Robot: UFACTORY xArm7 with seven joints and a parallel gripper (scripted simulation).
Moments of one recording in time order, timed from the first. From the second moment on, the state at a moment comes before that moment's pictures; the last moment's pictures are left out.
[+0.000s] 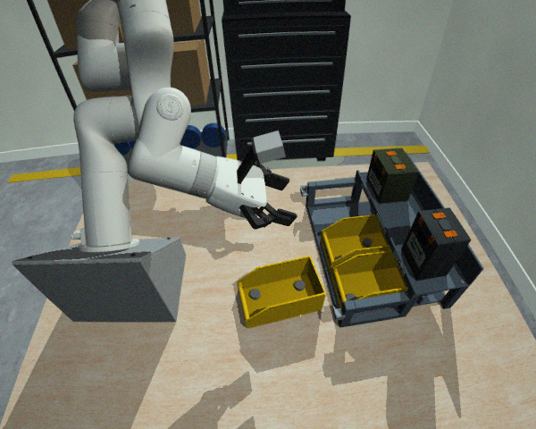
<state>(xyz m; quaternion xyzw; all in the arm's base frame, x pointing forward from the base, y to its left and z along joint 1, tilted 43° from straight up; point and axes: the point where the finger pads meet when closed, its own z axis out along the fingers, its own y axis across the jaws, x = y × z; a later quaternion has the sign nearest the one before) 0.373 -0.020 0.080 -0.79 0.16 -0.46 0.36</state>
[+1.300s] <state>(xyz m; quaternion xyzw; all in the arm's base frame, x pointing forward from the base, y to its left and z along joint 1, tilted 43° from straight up) 0.373 -0.020 0.080 -0.79 0.16 -0.46 0.36</state>
